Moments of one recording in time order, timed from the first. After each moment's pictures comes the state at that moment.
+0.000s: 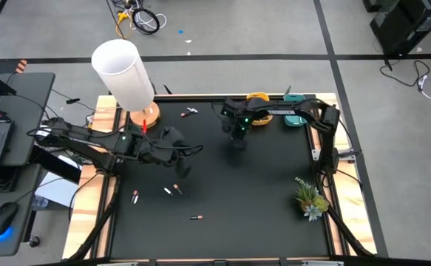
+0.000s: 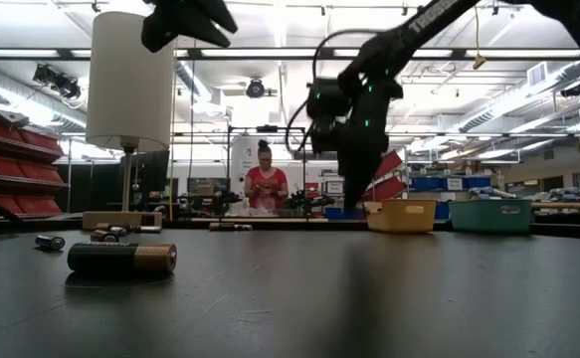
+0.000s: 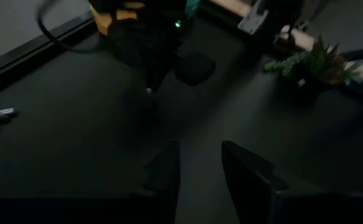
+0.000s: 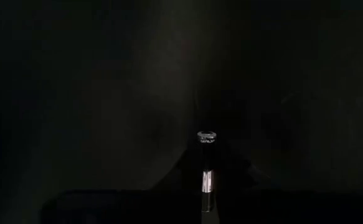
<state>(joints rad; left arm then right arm) -0.20 1.22 1.10 -0.54 -0.47 -0.64 -0.42 1.96 1.40 -0.80 -0.22 -0.24</state>
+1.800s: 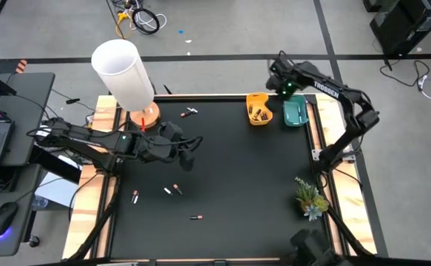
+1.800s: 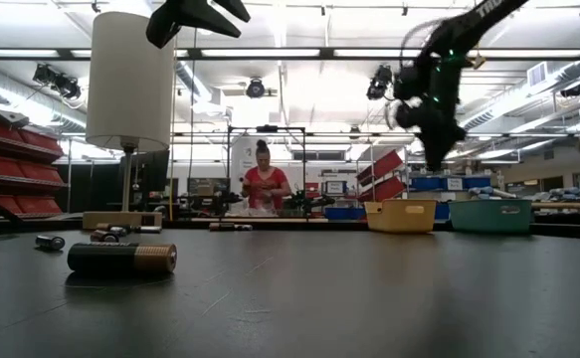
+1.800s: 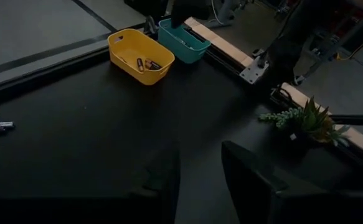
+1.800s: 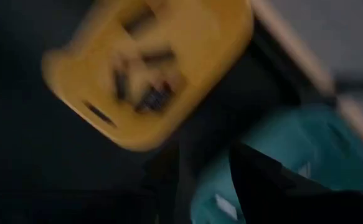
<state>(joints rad) -0.20 1.22 1.10 -0.43 -0.57 -0.72 -0.95 1.62 1.33 -1.07 -0.04 -0.16</state>
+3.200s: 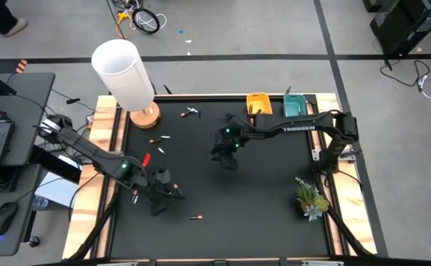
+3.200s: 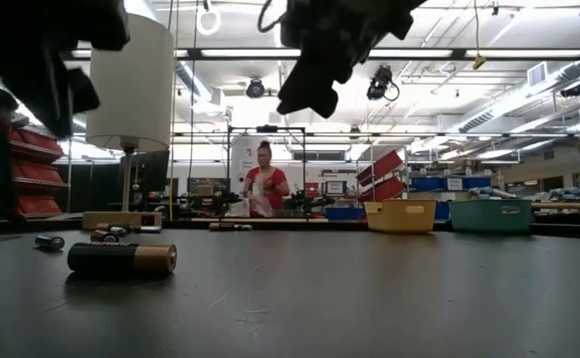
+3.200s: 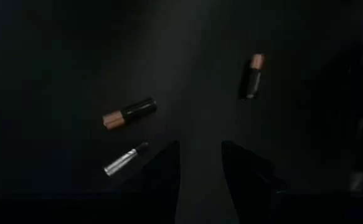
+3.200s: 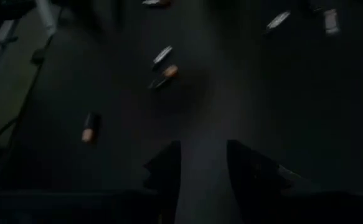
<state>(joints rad) -0.51 1.20 0.78 -0.59 -0.13 -0.81 -0.14 1.76 1.40 -0.46 -0.34 0.03</state>
